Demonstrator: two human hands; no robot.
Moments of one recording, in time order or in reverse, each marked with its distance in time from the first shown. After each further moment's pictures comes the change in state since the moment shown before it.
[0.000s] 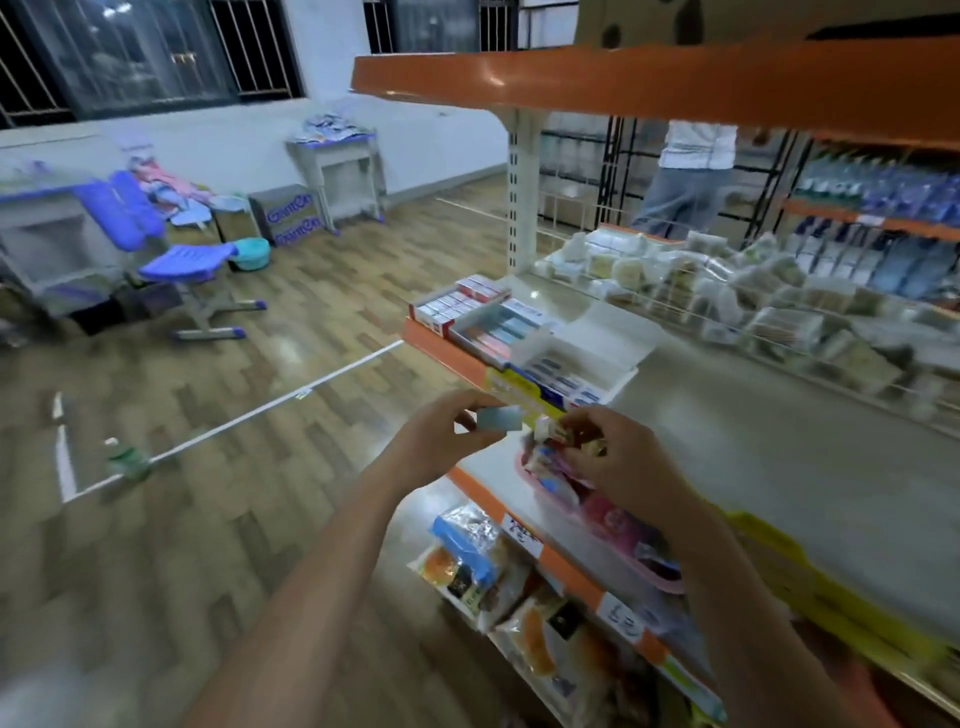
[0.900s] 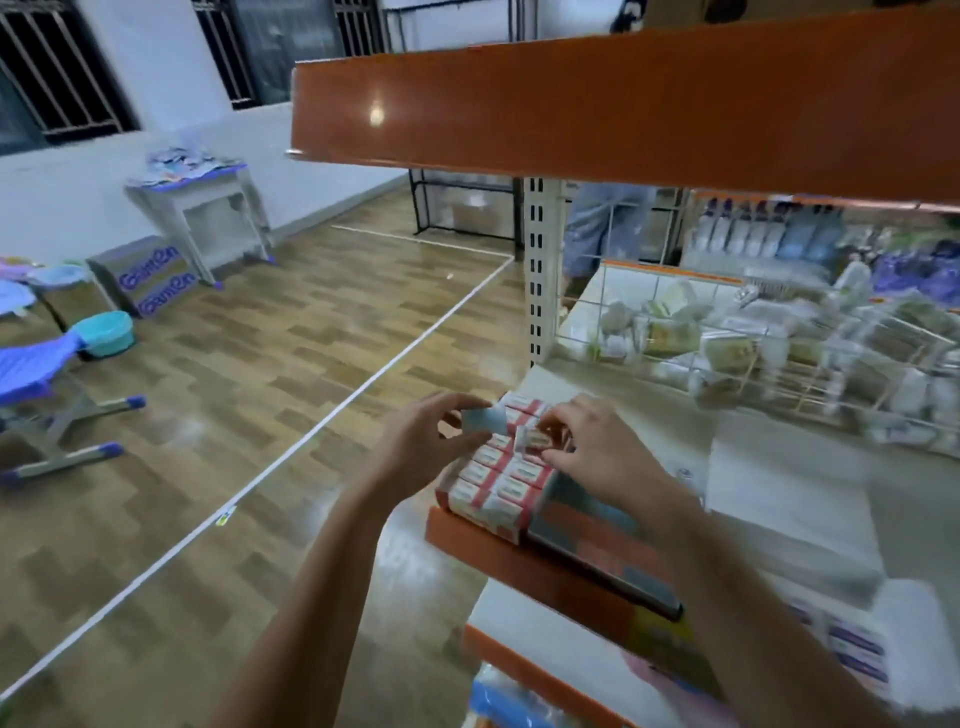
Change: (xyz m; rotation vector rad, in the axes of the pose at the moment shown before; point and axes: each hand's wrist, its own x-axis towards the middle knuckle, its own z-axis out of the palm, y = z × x) left_hand 0.328 -0.174 -0.130 0.063 -0.137 0.272; right_hand 0.347 0.003 0.094 -0.421 0.092 0.160
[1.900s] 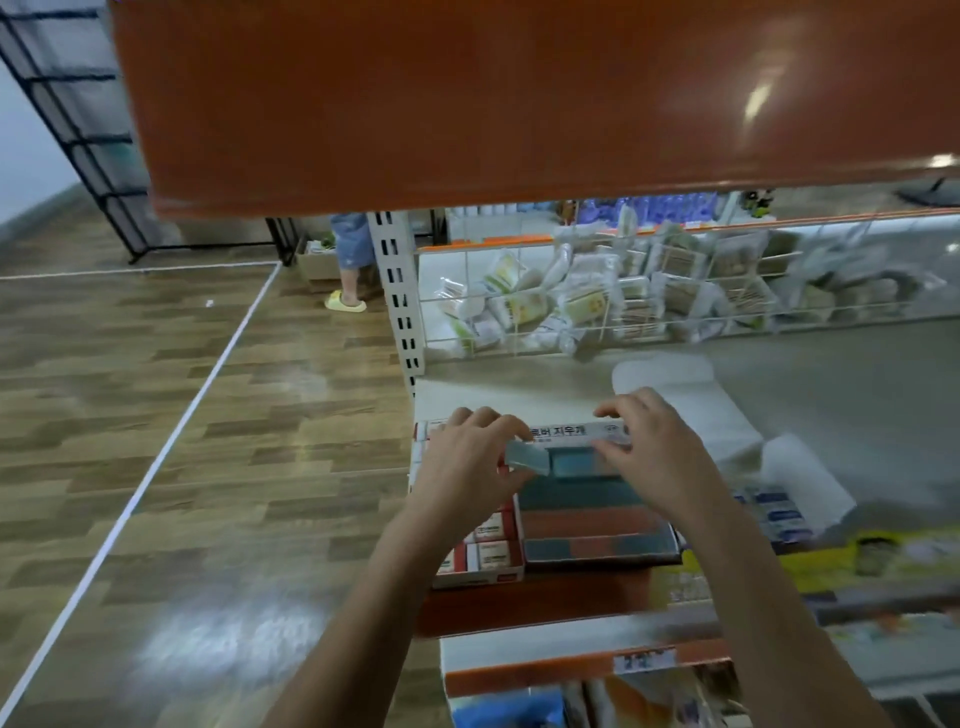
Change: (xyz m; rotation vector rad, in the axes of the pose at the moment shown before) left_hand 0.050 0.038 0.047 0.274 -0.431 0.468; right_hand -0.060 0.003 -0.011 -0.131 0.336 0.690
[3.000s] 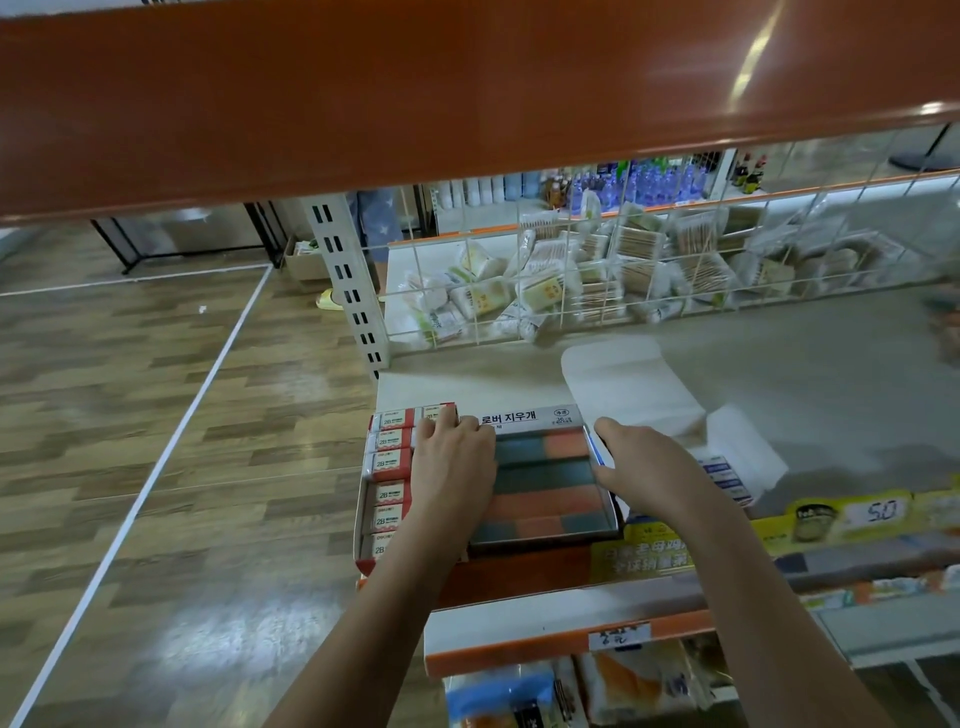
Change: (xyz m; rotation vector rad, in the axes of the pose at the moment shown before) left_hand 0.011 0.038 0.033 0.392 -0.046 -0.130; right_hand -0.017 0.045 -0.005 -0.203 -0.306 0.094
